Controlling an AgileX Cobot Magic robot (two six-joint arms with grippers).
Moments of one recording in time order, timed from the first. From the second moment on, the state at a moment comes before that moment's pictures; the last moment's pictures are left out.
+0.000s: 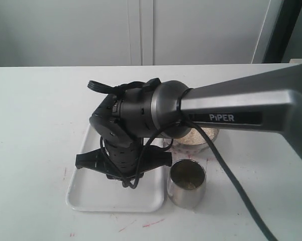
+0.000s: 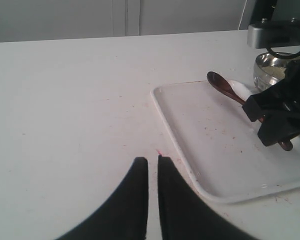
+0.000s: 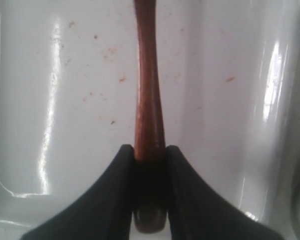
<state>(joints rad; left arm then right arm) -0.19 0.00 0.01 -0.16 0.08 -0.02 0.80 2.02 -1.41 -0.26 0.81 1.02</state>
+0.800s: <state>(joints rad) -0.19 0.00 0.01 -0.16 0.08 -0.02 0.80 2.09 -1.43 -0.24 0.72 1.00</state>
